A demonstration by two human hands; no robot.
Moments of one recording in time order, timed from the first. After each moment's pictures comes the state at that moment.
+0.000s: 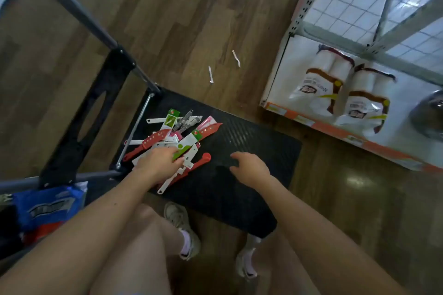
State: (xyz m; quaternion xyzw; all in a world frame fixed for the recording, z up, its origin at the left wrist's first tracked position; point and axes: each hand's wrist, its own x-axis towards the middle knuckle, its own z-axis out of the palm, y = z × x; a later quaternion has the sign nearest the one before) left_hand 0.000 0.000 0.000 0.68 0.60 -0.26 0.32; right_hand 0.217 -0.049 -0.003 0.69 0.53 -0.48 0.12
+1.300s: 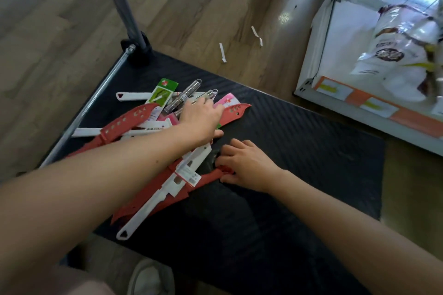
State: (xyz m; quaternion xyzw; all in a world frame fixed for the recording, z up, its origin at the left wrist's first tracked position) left_hand 0.041 0.059 -0.267 0.86 0.48 -0.19 0.03; right_hand 0.164 -0.034 -0.284 0.46 0.86 -0.18 0.10
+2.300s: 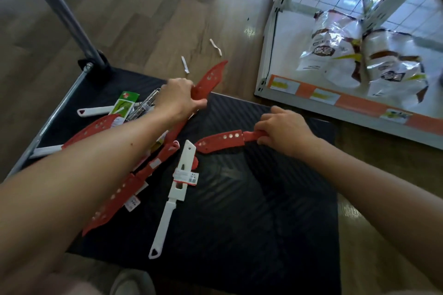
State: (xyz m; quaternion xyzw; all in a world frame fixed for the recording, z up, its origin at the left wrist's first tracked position) left_hand 0.079 0.068 -0.229 0.78 0.57 0.08 0.22; right_hand 0.277 -0.049 -0.214 0.62 0.77 -0.04 0.14
